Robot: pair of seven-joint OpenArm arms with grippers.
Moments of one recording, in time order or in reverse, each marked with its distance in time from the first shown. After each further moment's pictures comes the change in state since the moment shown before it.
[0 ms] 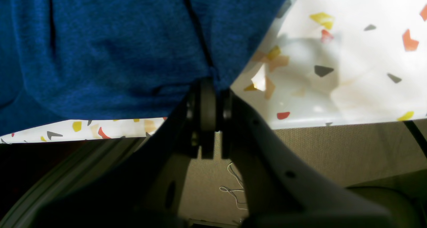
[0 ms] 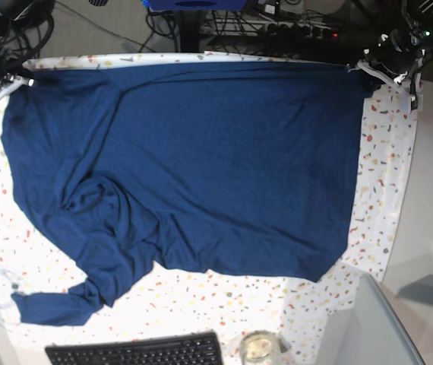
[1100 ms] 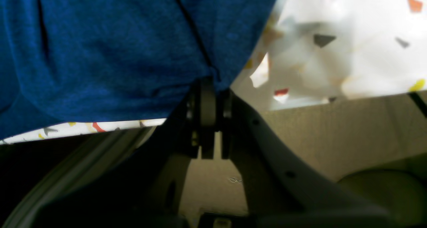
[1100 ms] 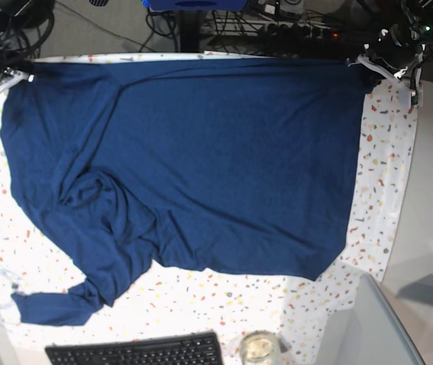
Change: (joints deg) left arm 1.6 0.0 -0.1 1.2 -0.2 0.0 -0.3; right arm -1.1 0.0 0.0 -0.1 0.0 -3.2 -2.5
